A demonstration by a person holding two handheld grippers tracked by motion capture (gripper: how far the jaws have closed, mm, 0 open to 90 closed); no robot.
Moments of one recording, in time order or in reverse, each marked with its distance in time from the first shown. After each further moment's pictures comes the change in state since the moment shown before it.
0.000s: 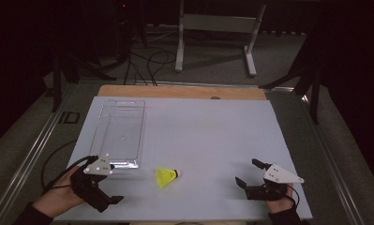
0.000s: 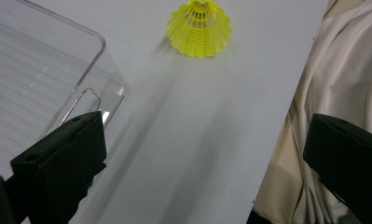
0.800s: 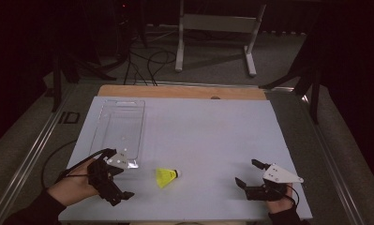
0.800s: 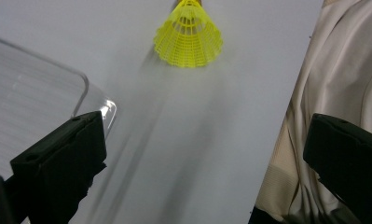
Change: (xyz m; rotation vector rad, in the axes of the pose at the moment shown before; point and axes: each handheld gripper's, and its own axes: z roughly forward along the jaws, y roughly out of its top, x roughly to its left) left arm -0.001 0.043 0.014 0.119 -0.036 0.066; right arm 0.000 0.000 0.000 0.012 0.005 0.002
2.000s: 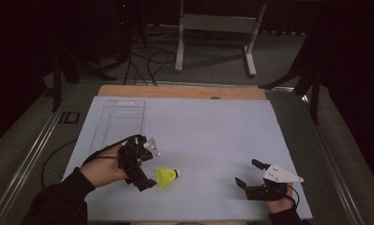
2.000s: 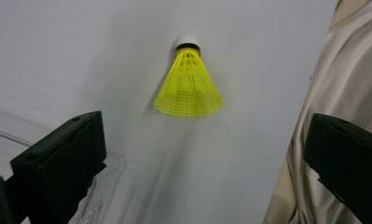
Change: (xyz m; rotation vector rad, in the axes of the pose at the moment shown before) left arm 0.007 0.075 0.019 0.106 -0.022 0.027; right arm -0.001 -0.001 0.000 0.004 0.002 0.010
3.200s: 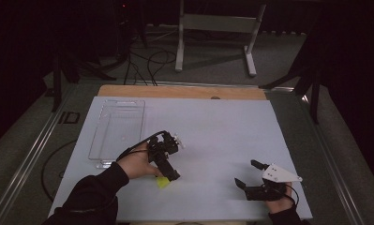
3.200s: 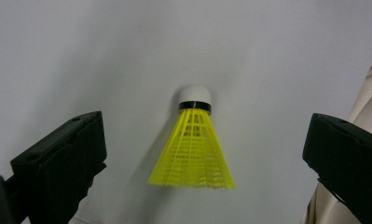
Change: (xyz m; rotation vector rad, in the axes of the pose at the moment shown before) left arm 0.014 0.052 0.061 0.054 -0.028 -0.098; right arm 0.000 -0.001 0.002 0.016 0.013 -0.004
